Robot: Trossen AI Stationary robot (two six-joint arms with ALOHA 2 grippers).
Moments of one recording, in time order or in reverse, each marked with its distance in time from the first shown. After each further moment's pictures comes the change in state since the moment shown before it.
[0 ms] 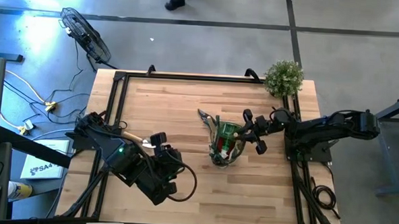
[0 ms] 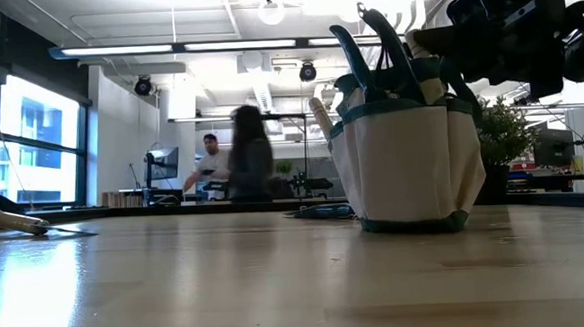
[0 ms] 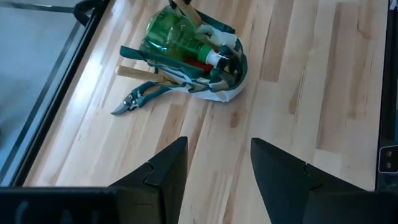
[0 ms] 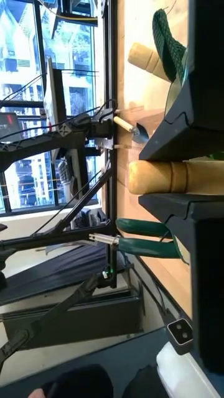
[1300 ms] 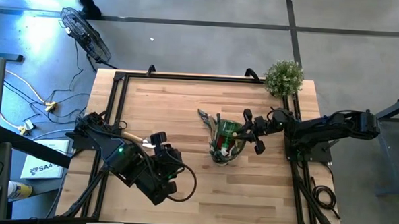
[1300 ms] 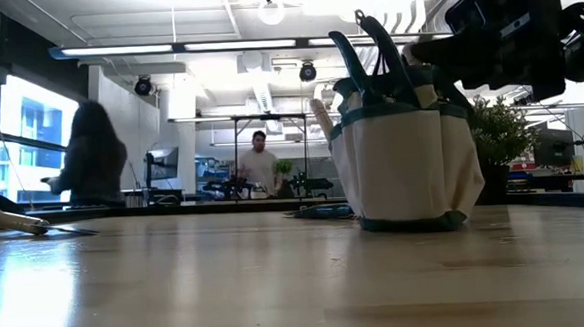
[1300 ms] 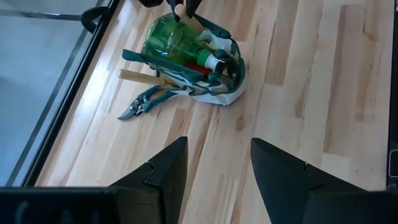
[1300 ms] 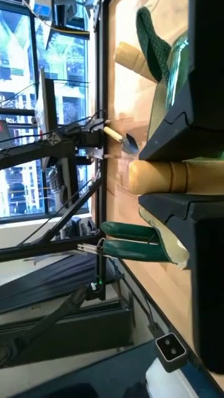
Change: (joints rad) left arm -0.001 0.000 0.000 0.000 -0.029 0.018; right arm 0.003 0.000 0.000 -0.066 0.028 -0.055
